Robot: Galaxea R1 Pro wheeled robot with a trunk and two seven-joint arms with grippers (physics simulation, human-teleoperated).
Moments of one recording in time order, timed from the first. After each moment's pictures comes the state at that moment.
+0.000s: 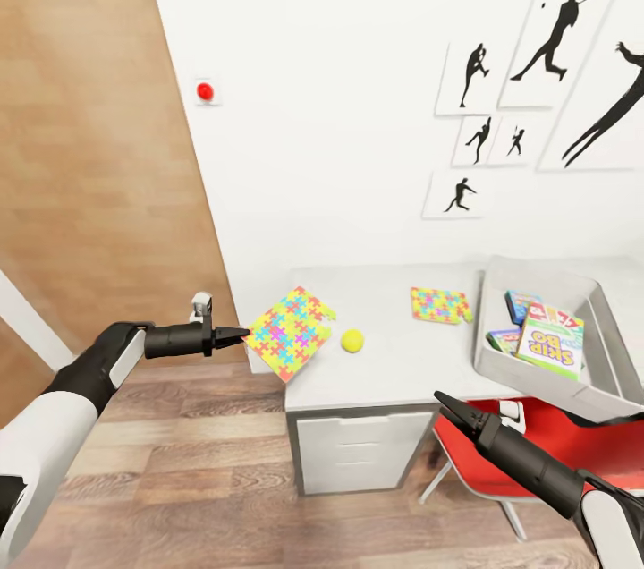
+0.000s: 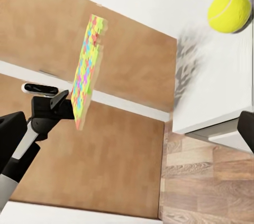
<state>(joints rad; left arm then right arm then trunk) -0.94 0.29 -0.14 -0.62 0.42 0.95 -1.25 -0.11 -0.07 -0.39 -1.58 -0.73 0.95 0.74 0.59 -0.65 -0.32</state>
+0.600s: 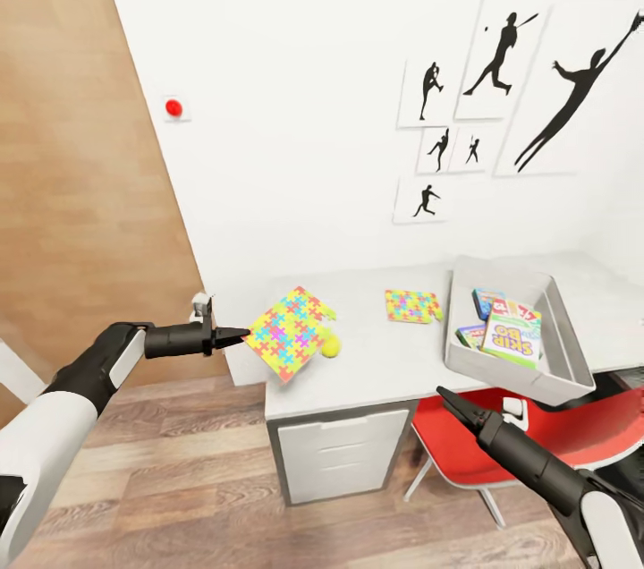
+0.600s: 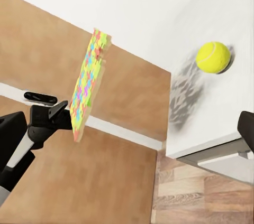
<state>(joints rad) -0.94 0.29 -0.14 -0.62 0.42 0.95 -1.25 -0.11 -0.07 -0.38 -1.58 -0.74 0.87 0.75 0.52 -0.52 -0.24</state>
